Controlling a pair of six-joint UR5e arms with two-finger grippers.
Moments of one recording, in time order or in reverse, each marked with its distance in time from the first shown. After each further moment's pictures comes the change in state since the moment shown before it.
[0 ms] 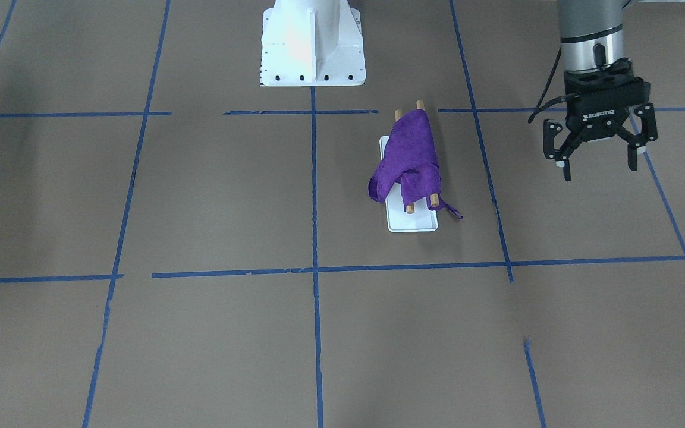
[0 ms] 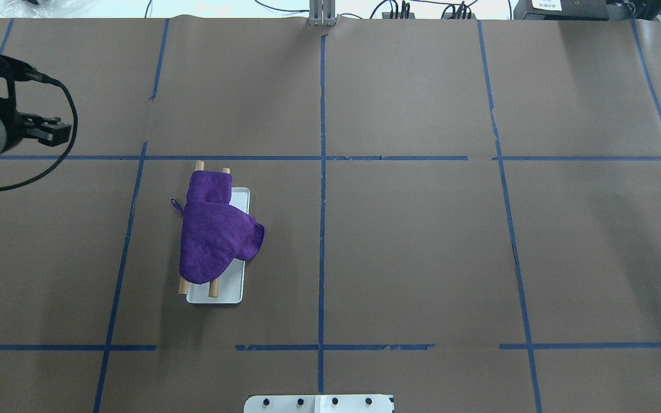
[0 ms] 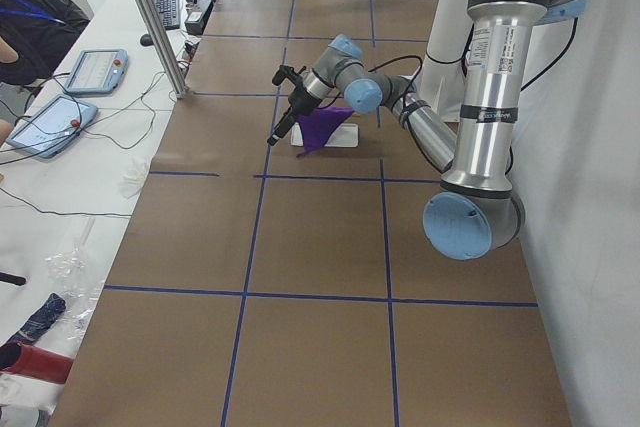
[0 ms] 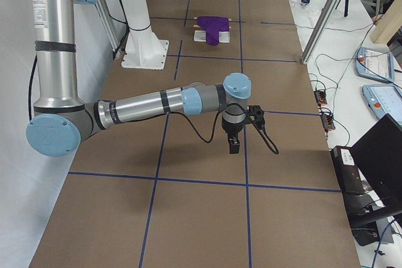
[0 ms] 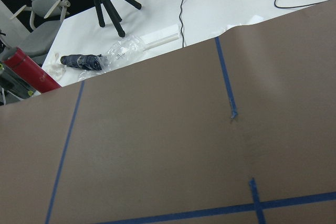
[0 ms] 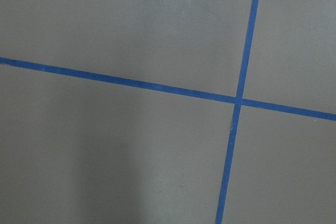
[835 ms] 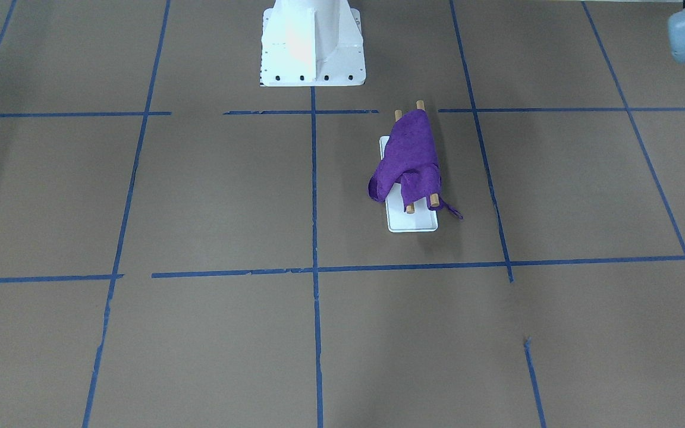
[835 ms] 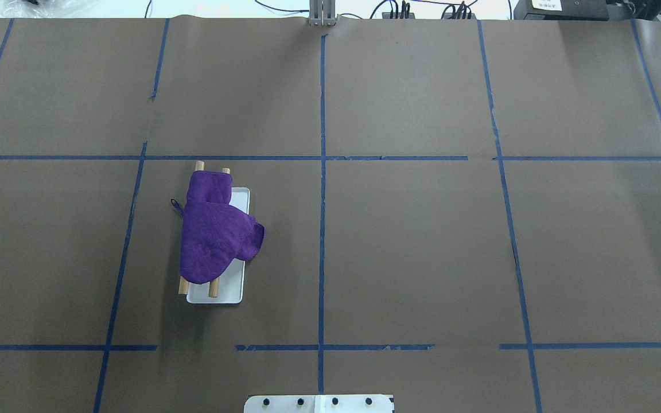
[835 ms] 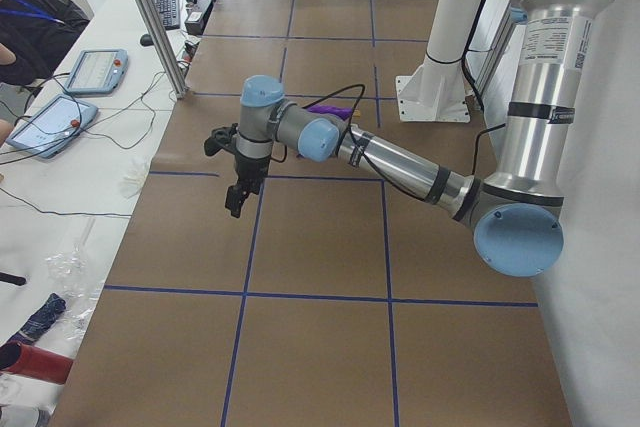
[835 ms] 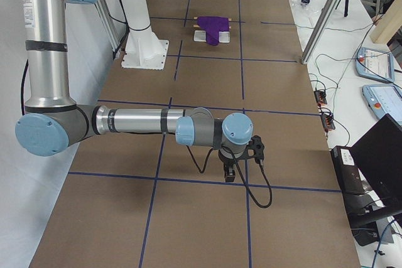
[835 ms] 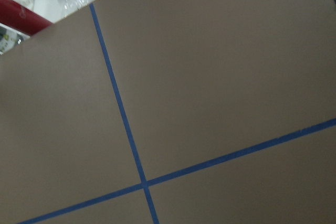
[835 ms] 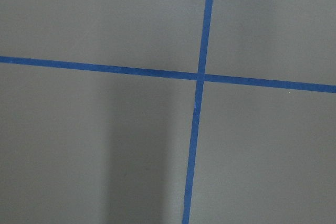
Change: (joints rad) left arm -0.584 -0.007 0.394 0.007 -0.761 0.644; right arm 0.169 0.000 -0.193 0.002 0.155 -0.186
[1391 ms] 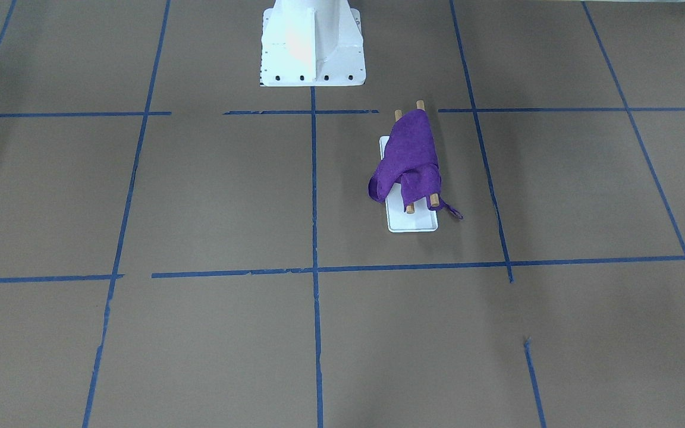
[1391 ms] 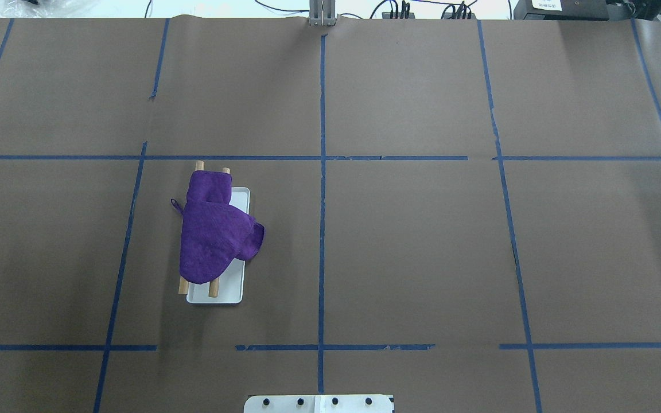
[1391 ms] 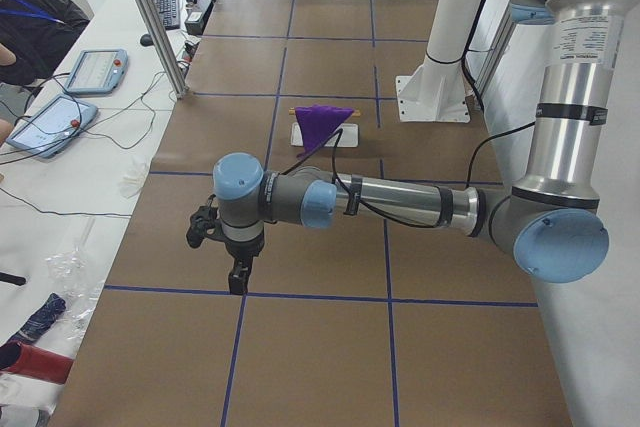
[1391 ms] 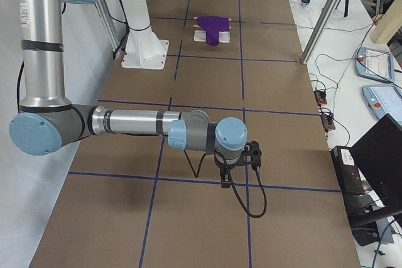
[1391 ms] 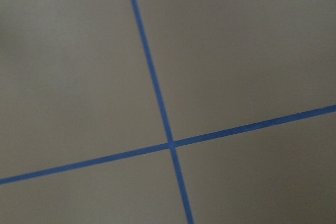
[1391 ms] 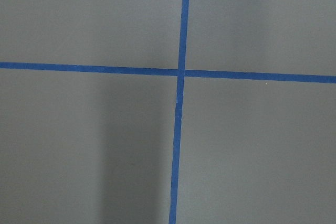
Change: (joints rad) left arm -0.196 0.046 0.182 0.038 -0.117 0.040; right arm 0.029 -0.021 0.009 -0.001 -0.013 0.006
